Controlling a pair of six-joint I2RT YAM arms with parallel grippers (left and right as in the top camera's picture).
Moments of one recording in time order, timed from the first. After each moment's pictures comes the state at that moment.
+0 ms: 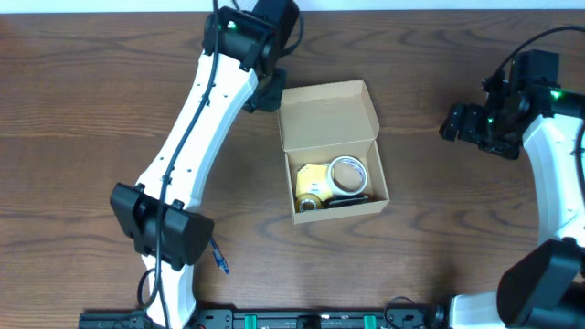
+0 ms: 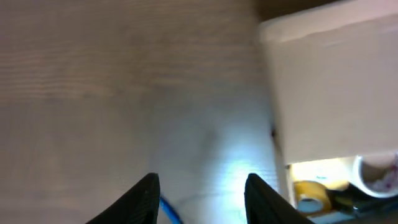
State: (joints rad) left arm -0.46 2.03 2.23 -1.60 -0.24 -0.35; right arm -0.20 1.62 1.38 -1.06 -0.14 0.13
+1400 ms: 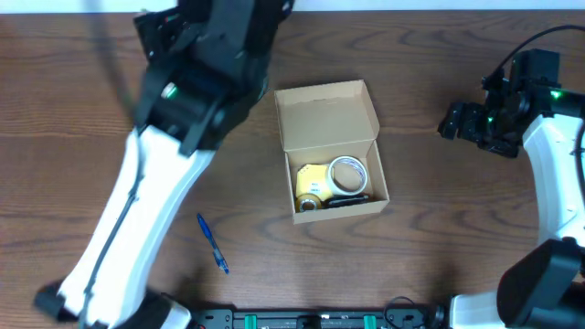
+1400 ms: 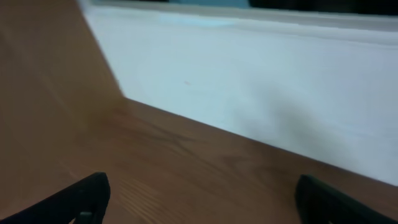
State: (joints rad) left arm -0.55 1.64 2.10 -1.06 -0.92 -0.44; right arm -0.20 1.62 1.38 -1.04 -0.16 0.13
